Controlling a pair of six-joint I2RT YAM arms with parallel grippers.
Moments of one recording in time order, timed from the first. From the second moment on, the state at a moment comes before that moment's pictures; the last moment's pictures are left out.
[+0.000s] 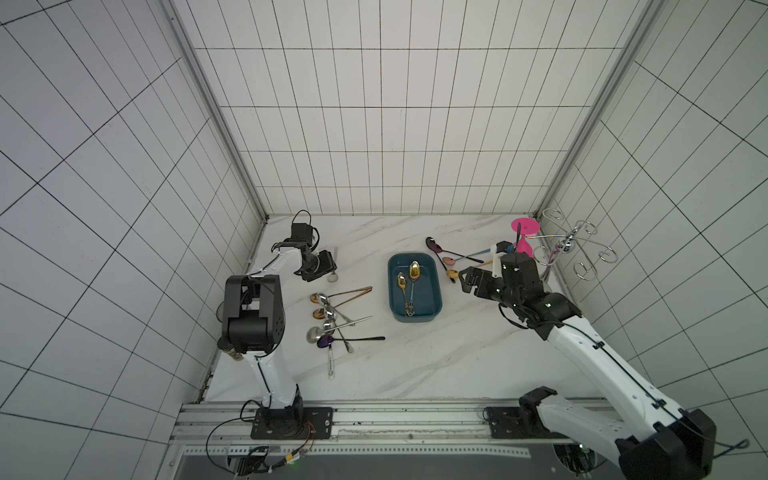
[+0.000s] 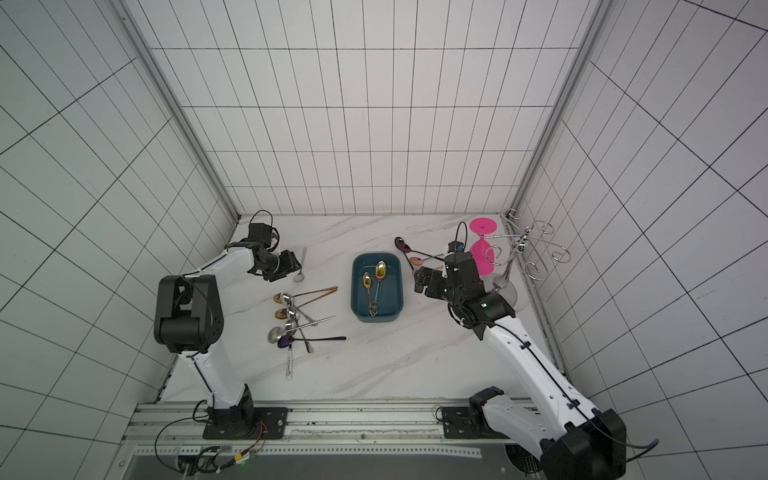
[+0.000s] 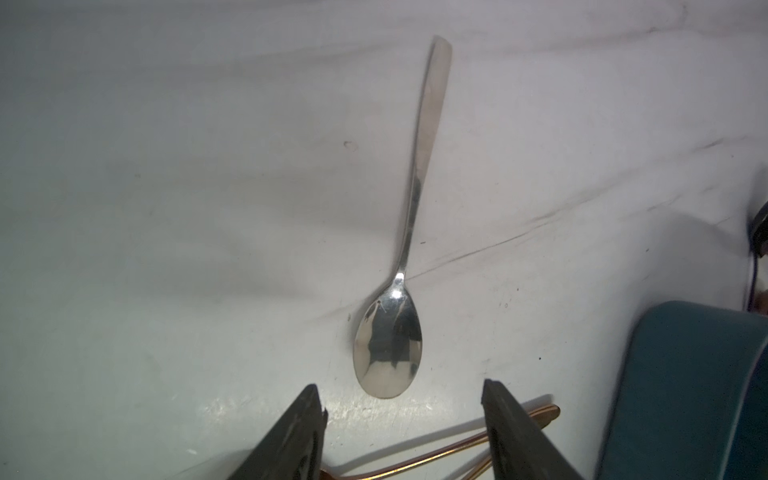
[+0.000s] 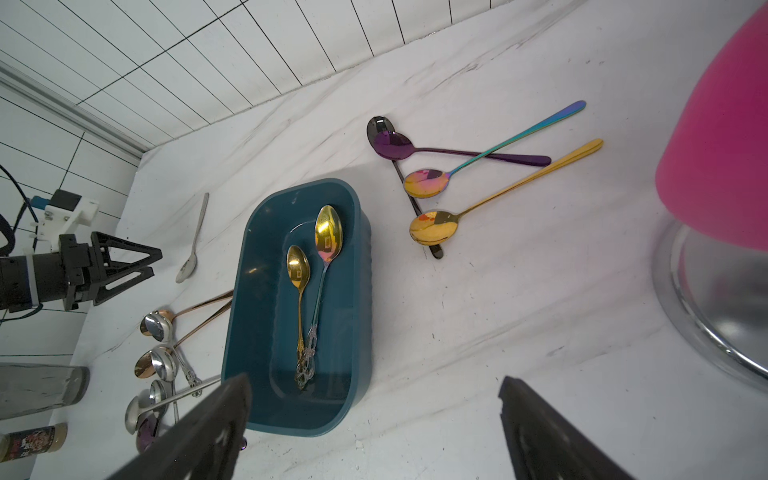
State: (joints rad) left arm 0.03 1.88 1.29 -0.56 0.31 -0.41; right arm 0.49 1.04 0.90 -0.50 0.01 0.50
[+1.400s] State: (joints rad) left arm 0.10 1.99 1.13 -0.20 0.64 -0.89; right arm 0.44 1.04 0.90 -0.51 -0.01 0.50
